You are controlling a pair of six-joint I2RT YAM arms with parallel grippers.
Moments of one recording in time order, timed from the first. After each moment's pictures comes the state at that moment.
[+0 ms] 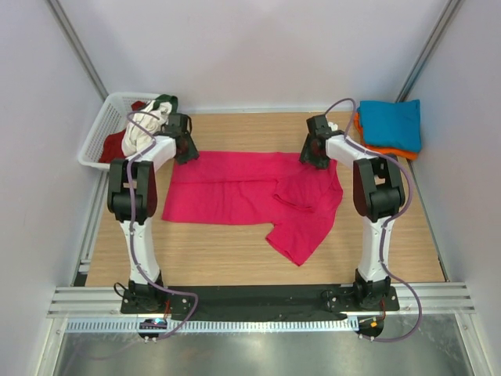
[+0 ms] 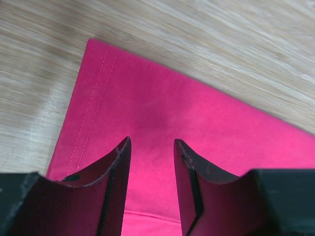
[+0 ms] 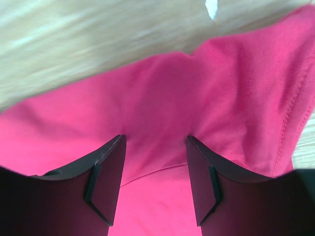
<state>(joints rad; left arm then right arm) -0.13 2.09 1.57 -0.44 -0.11 -0.52 0.24 2.09 1.55 -0.49 0.19 0.55</state>
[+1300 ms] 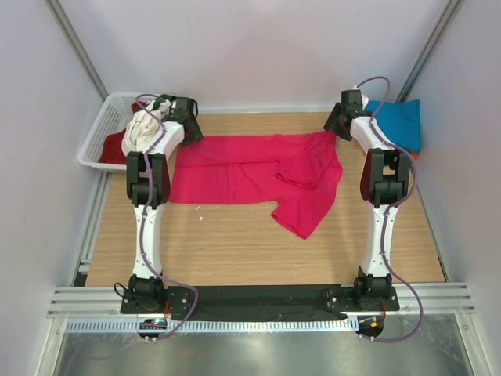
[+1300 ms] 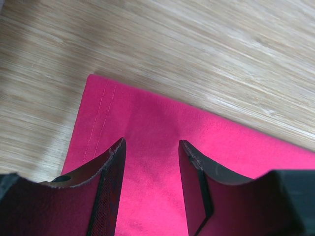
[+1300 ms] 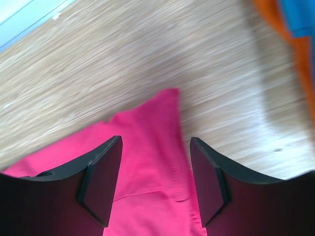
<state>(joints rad) -0.14 2.44 2.08 -0.55 -0.19 -0.48 0.03 2.32 1.96 -0.45 0.11 0.47</state>
